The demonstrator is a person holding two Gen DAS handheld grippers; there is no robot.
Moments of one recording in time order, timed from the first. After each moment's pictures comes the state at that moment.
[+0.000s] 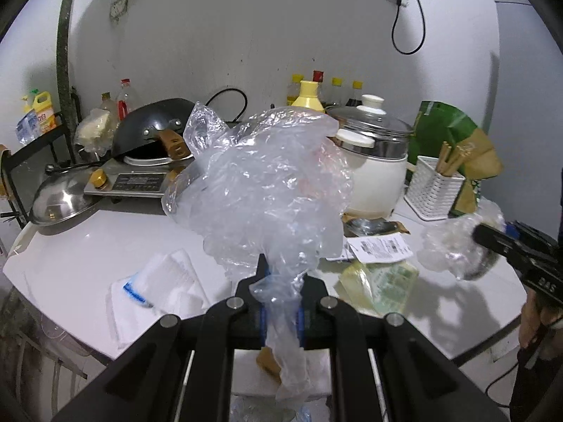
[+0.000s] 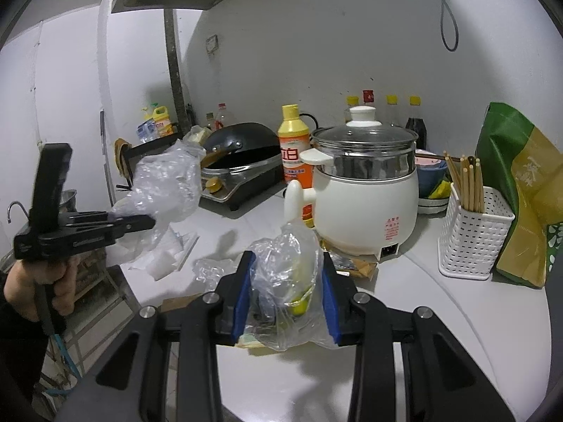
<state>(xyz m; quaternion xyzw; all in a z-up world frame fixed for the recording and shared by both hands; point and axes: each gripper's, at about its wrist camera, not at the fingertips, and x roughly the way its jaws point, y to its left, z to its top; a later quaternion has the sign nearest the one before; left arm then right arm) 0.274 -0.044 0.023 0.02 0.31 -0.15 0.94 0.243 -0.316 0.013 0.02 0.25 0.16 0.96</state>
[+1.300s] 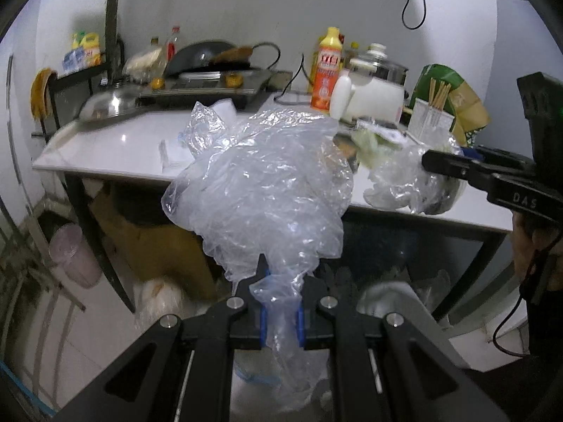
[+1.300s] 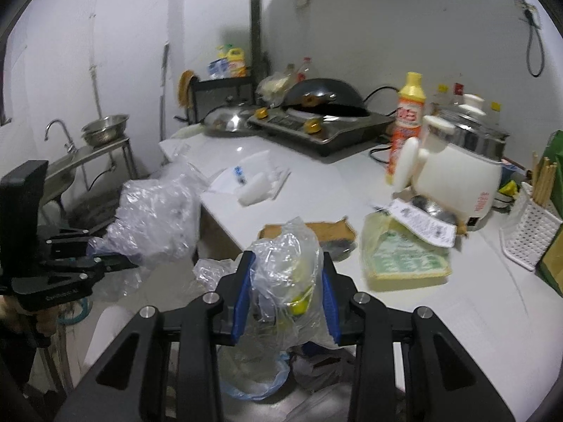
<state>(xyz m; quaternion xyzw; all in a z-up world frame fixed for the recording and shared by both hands) 0.110 0.026 -0.082 -0.02 0.36 -0.11 0.93 0.165 -0.192 -0.038 -0.09 0.31 0.26 0.91</state>
